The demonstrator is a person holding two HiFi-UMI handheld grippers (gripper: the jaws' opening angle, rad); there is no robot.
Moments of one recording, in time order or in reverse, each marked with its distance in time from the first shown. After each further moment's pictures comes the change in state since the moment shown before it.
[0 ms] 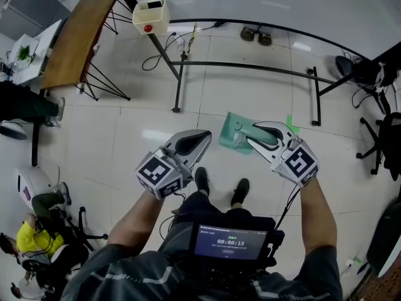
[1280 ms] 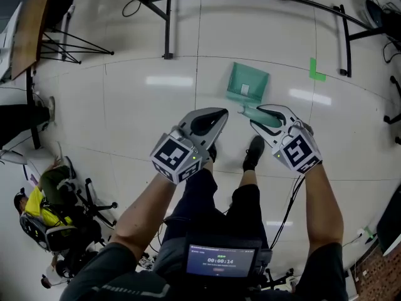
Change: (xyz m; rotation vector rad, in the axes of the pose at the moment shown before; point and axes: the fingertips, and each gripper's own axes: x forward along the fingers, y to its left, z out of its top) left arm 0.167 0.107 -0.355 -0.136 0.225 -0.001; right arm 0.145 -0.025 -0.399 0.141 0.200 0.060
